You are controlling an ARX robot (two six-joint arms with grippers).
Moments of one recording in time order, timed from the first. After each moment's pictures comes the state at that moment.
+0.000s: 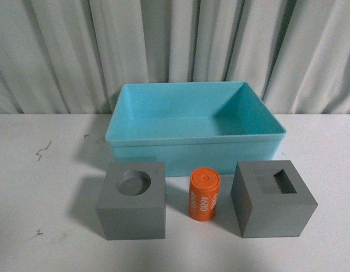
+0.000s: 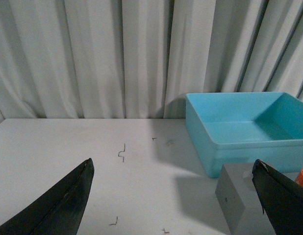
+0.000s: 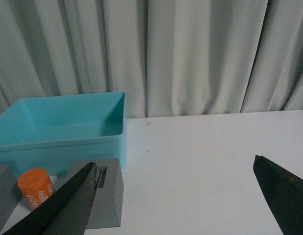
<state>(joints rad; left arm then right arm) 0.00 0.01 0.01 0.00 0.00 -0.01 0.00 0.00 0.01 0.00 0.00 0.01</state>
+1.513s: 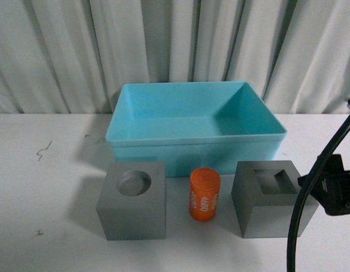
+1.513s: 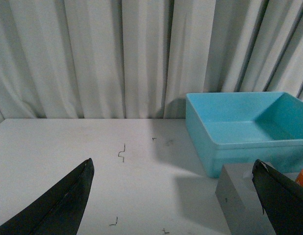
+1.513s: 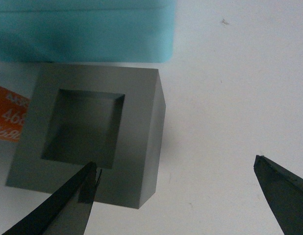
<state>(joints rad) 0.00 0.01 0.01 0.00 0.00 -0.01 0.07 1.69 0.67 0.25 -0.19 -0.03</state>
